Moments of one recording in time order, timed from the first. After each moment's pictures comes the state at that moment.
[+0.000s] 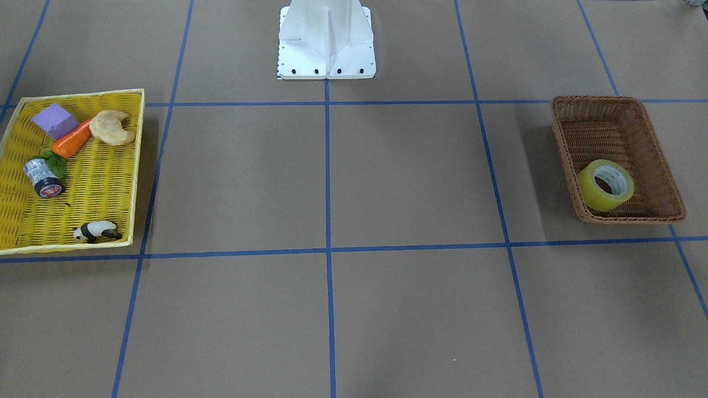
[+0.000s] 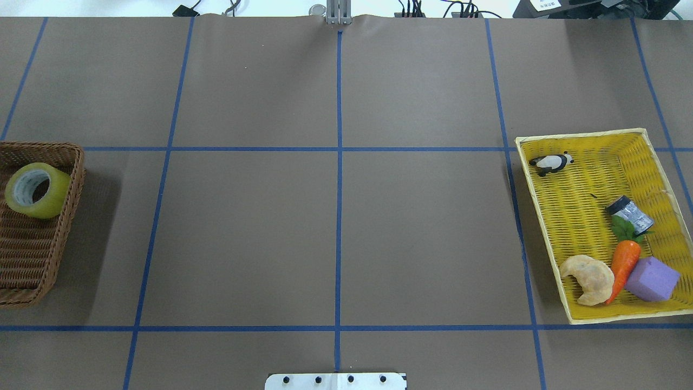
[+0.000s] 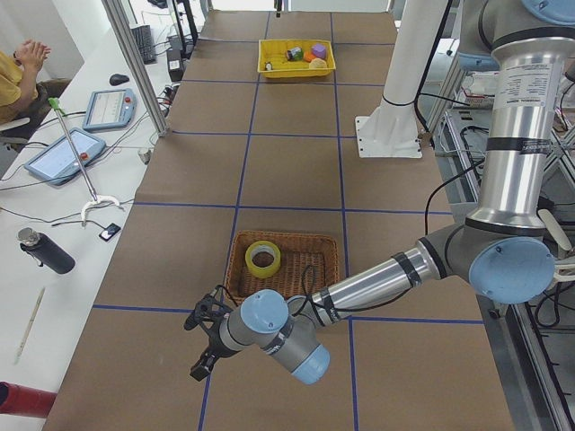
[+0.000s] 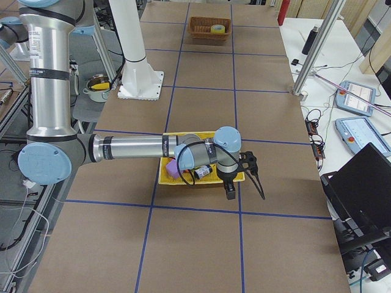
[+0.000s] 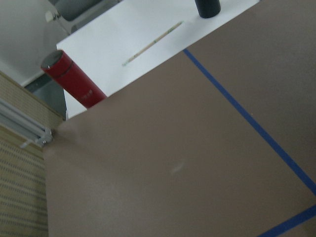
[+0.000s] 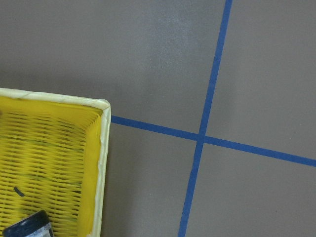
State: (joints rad) left arm -1.57 -1.62 -1.04 -2.67 -2.17 -0.02; right arm 1.44 -1.61 1.65 -1.36 2.28 0.06
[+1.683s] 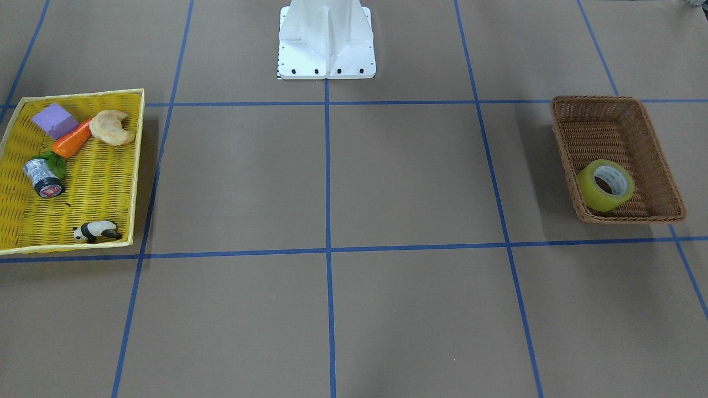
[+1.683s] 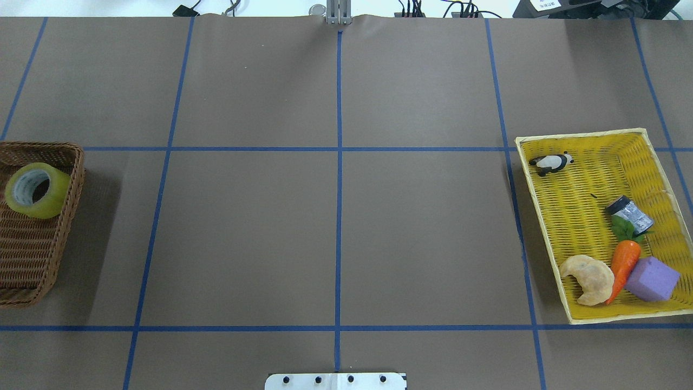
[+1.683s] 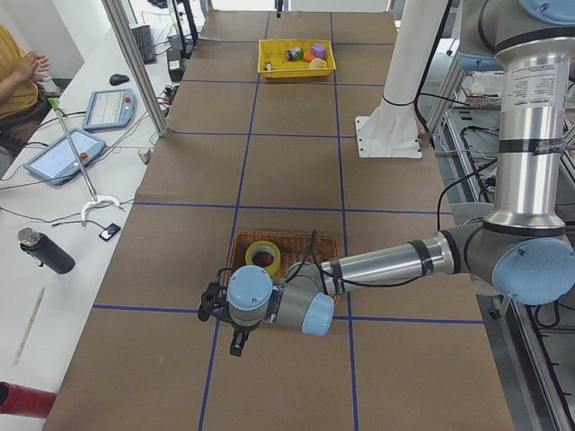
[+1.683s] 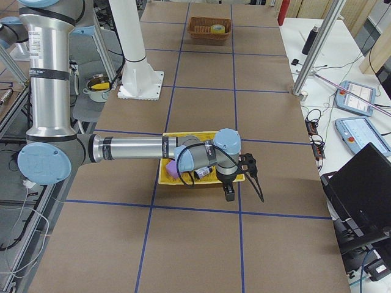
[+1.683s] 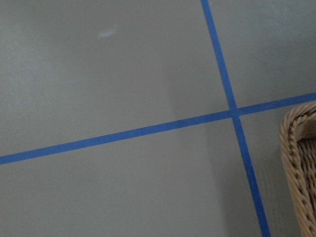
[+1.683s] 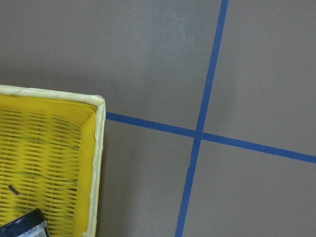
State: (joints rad) left arm -1.57 -1.53 -1.37 -2.04 -2.39 0.05; right arm 1.44 -1.61 1.64 -1.36 2.28 0.06
